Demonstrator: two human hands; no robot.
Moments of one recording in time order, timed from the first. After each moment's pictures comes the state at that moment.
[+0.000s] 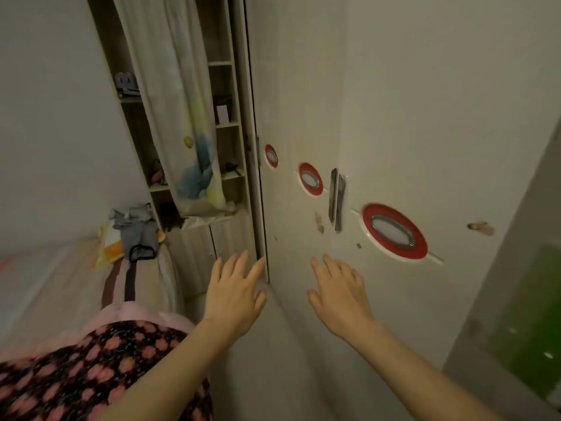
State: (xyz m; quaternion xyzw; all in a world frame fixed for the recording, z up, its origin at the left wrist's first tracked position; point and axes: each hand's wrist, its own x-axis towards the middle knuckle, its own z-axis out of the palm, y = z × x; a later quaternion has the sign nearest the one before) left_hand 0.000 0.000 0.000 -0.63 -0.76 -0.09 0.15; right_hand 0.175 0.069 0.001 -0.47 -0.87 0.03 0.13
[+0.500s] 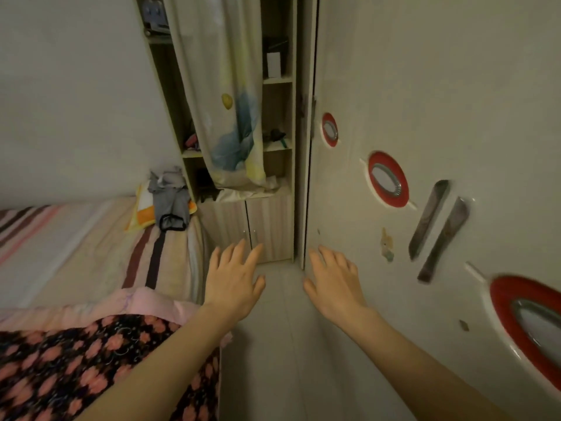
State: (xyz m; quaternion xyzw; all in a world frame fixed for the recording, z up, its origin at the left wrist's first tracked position) left_hand -0.147 0.187 -0.041 -0.53 -0.84 -0.08 0.07; right_hand 0.005 0.291 -0.039 -0.37 -0.92 0.09 0.10
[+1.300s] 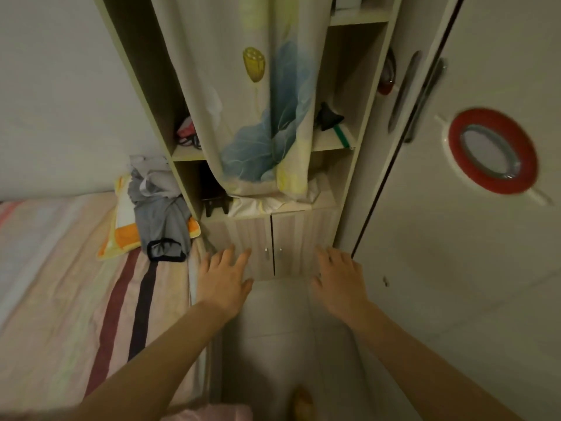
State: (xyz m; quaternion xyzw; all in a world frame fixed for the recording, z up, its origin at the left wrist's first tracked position) left_hand -0.560 0.472 -0.127 -0.49 -0.87 0.00 -0.05; right_hand -0.399 0.611 -0.141 -0.39 -0.91 0.13 0.00
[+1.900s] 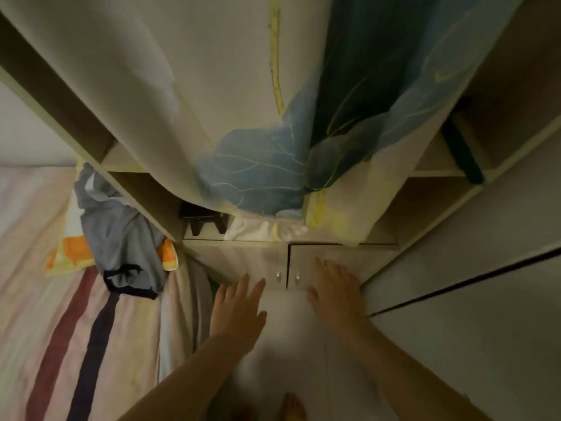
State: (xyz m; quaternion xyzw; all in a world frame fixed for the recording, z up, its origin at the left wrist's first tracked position) left_hand -0.720 0.676 -0.310 -0.40 -0.89 0.04 -0.21; right_hand -0.620 0.823 -0.320 -0.34 -0.92 0.18 -0.10
